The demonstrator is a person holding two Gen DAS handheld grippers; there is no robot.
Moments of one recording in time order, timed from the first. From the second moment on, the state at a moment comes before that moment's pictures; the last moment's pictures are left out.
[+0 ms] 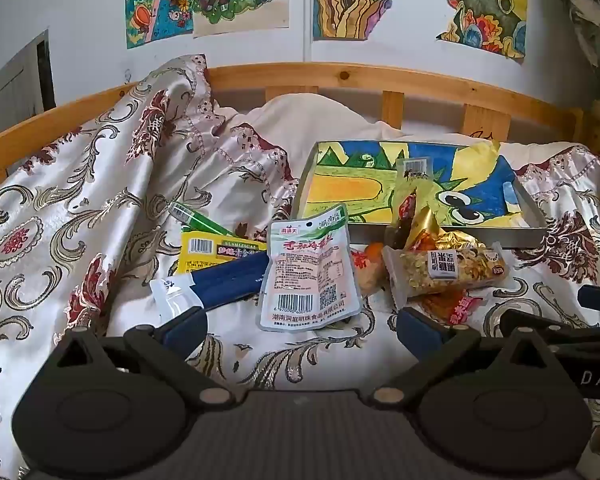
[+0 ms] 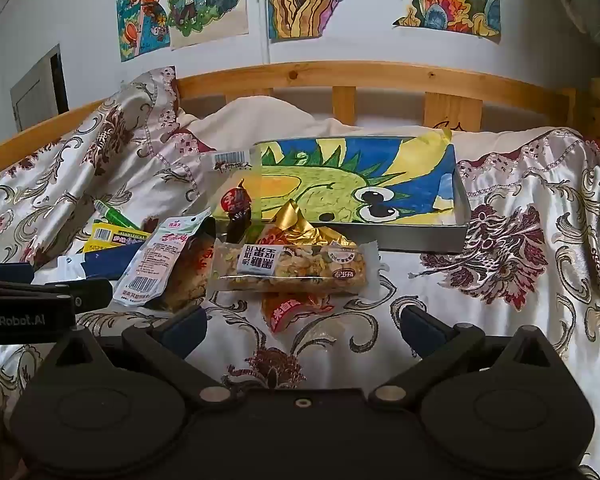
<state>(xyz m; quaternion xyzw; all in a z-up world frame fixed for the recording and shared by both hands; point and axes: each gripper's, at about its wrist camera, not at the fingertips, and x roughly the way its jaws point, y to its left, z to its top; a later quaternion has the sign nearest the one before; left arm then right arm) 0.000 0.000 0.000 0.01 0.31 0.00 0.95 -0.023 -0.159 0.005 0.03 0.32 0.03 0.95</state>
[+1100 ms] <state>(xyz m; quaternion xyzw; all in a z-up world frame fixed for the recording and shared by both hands) 0.000 0.000 0.000 0.01 0.32 0.00 0.95 -0.021 -0.160 0.004 0.03 0.33 0.03 0.94</state>
